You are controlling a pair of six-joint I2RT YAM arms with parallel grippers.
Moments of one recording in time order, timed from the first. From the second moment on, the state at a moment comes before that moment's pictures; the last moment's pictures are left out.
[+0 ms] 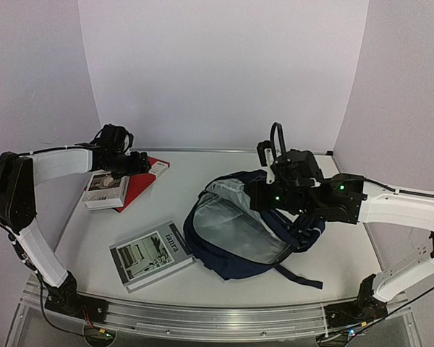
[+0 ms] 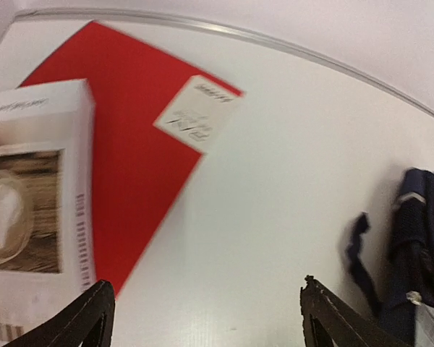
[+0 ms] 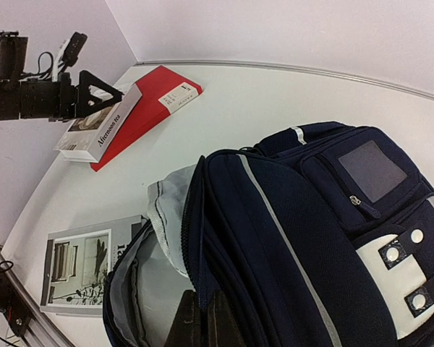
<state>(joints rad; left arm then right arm) -0.31 1.66 1.20 -0.29 0.02 -0.39 1.06 1.35 1.11 -0.30 0.40 0.53</state>
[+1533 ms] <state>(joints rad) 0.37 1.52 0.68 0.09 0.43 -0.69 1.06 1.35 1.06 -0.27 0.37 0.55</state>
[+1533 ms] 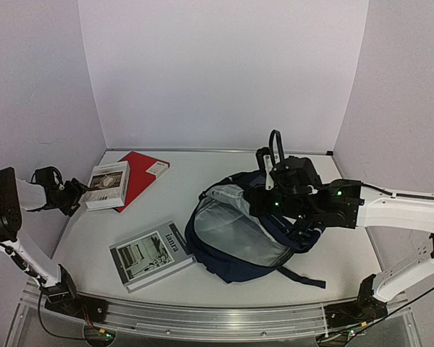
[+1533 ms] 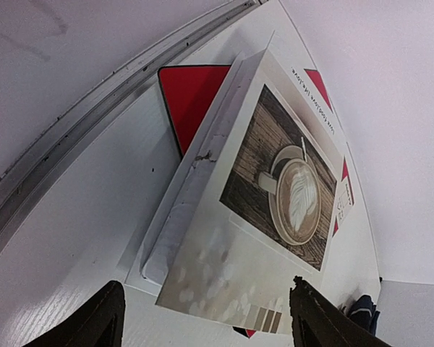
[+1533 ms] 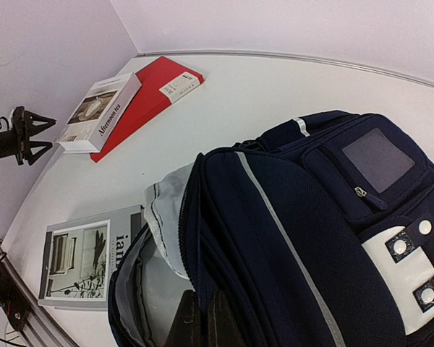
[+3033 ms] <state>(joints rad) 0.40 1.52 0.61 0.29 0.62 -0.81 1.06 1.35 1.06 -0.27 0.37 0.56</state>
